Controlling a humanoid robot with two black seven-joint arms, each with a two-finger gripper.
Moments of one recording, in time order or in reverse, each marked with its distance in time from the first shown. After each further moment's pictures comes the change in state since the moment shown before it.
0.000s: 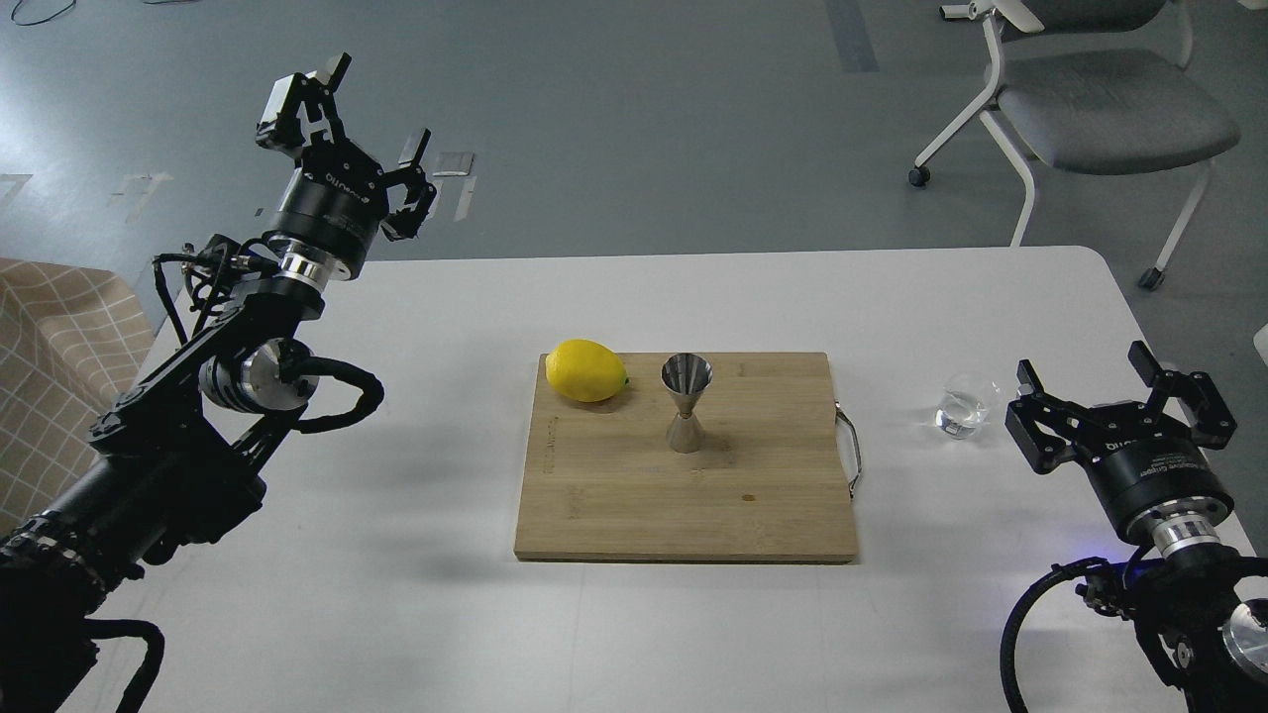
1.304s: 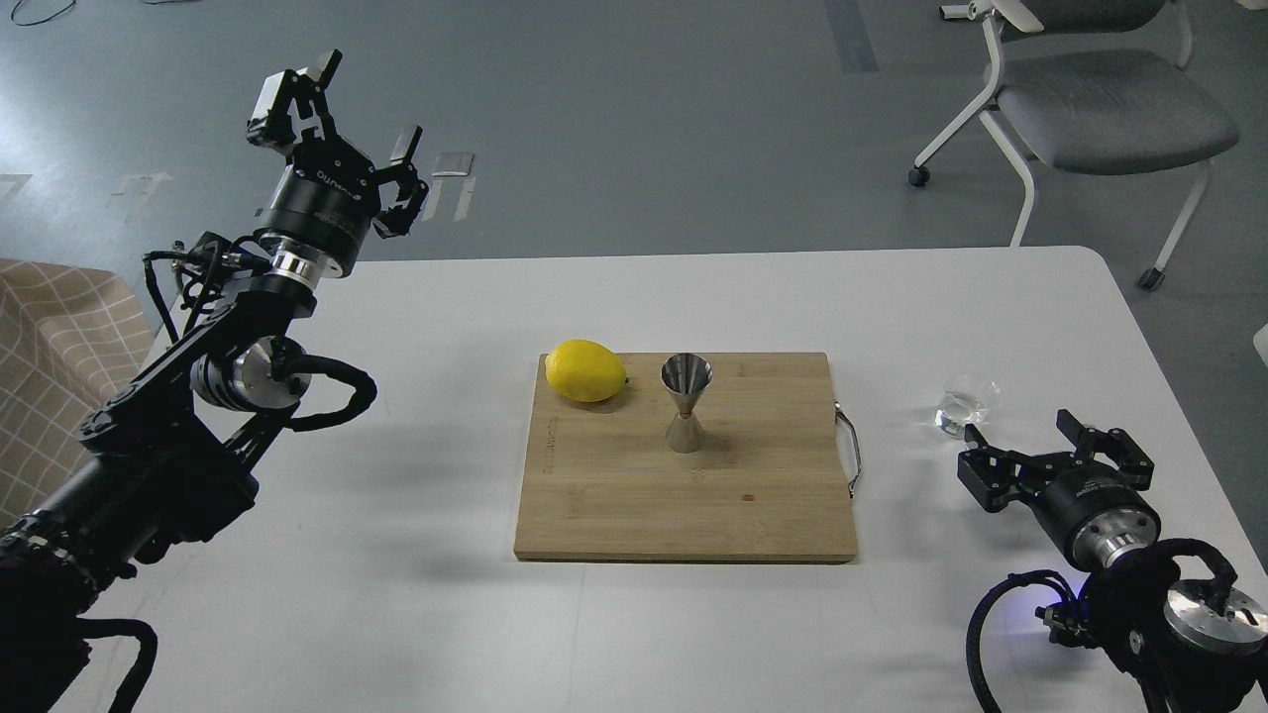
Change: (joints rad) left arm -0.002 0.013 -0.001 0.000 0.000 0.000 0.000; right arm 0.083 0.000 -0.059 -0.159 0.003 -0.212 0.005
